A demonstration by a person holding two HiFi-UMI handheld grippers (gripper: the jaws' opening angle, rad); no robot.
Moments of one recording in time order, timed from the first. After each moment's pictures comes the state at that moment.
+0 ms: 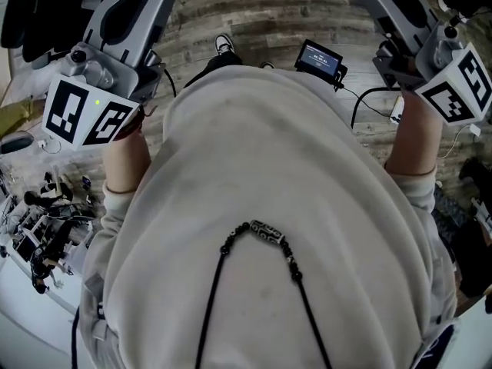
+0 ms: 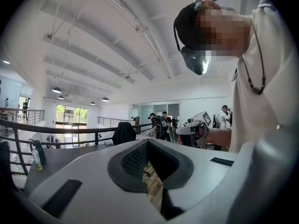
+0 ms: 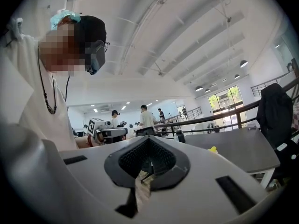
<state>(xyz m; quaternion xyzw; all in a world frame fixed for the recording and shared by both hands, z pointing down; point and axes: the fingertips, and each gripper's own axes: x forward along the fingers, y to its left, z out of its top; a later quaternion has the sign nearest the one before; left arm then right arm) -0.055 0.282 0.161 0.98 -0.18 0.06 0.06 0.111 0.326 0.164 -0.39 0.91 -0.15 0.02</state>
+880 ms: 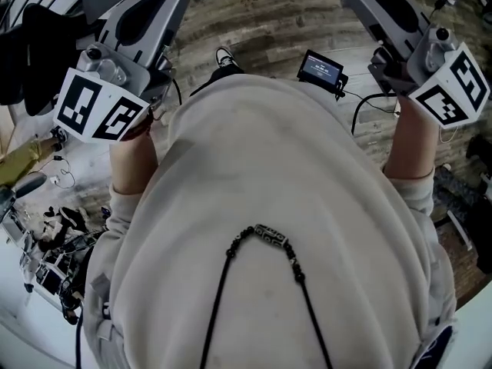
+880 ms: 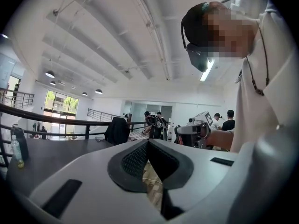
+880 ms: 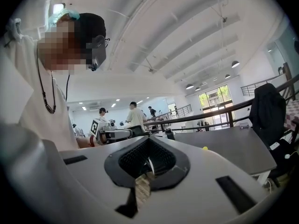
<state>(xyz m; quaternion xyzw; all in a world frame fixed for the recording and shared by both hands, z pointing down) -0.036 0.249 0.163 0.99 -0.12 0.05 0.08 0.113 0.321 0.156 -0.44 0.88 -0.15 0.02</state>
